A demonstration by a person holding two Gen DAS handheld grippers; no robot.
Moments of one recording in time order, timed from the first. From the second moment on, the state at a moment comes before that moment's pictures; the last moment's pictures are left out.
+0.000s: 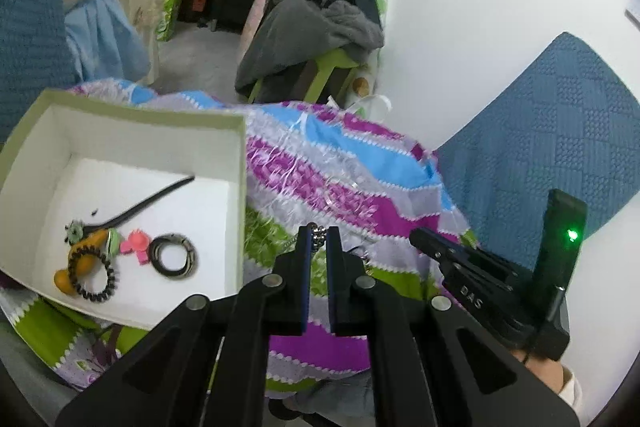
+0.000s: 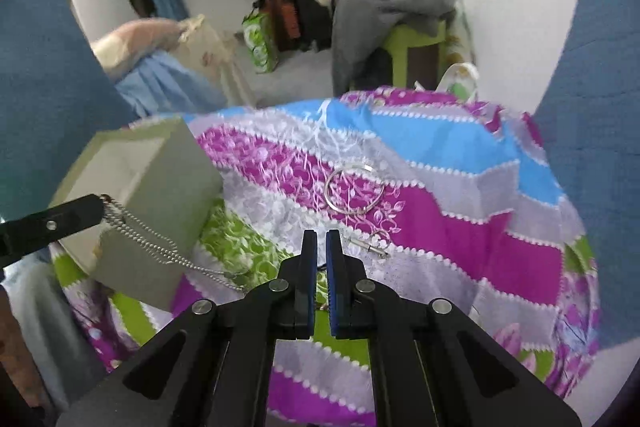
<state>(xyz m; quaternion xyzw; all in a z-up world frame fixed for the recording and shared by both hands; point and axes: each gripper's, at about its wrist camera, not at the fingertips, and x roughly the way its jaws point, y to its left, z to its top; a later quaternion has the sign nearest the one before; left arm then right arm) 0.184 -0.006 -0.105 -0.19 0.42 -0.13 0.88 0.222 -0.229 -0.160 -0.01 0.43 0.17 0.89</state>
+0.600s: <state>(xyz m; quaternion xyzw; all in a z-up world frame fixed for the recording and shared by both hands) 0.184 0.015 -0.039 -0.17 0.40 -0.13 0.89 0.248 -0.229 -0.193 0.00 0.47 0.17 0.87</state>
